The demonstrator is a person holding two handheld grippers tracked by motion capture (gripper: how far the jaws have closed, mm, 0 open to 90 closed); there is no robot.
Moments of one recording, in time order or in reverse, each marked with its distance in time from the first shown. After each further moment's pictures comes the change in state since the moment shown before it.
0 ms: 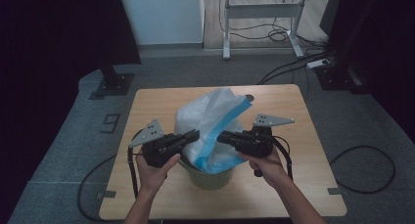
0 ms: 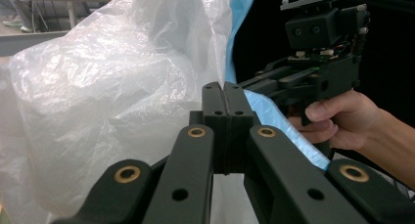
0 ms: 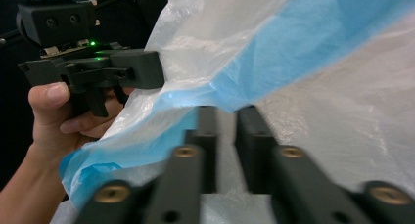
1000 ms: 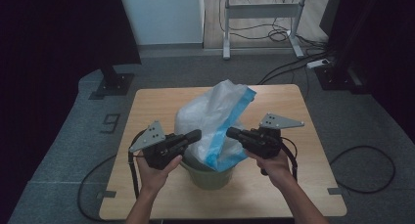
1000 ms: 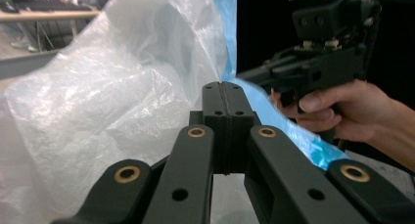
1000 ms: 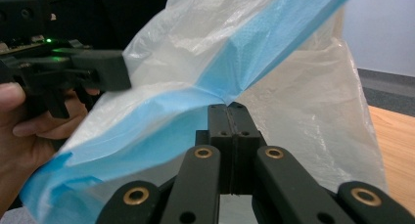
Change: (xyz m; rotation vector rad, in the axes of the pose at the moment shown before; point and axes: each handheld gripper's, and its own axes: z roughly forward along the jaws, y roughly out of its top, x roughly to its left) left arm -0.010 0.005 -0.001 -0.031 0.020 0.079; right arm 0.010 0.008 -0.018 -0.021 -0.155 -0.094
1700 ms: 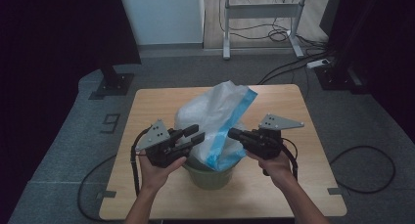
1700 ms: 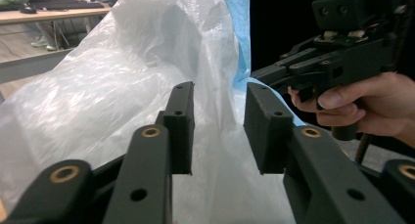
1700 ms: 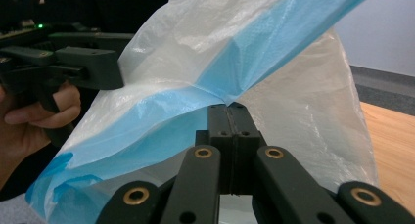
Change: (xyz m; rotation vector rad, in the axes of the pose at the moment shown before) left arm -0.001 0.002 0.010 0.049 0.039 0.040; right arm 0.001 -0.001 -0.001 0.031 -0.036 -0.031
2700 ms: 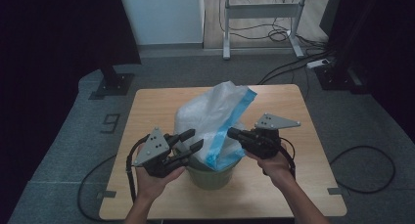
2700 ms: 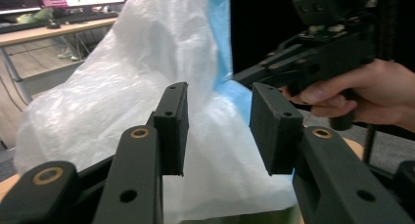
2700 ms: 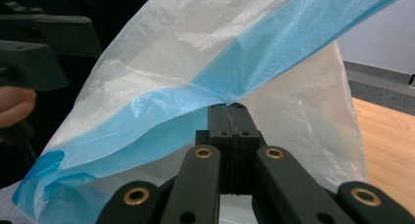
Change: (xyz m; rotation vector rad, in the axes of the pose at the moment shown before) left arm -0.025 0.004 -0.019 0.006 0.060 0.067; right arm 0.004 0.003 0.004 0.039 -0.048 -0.019
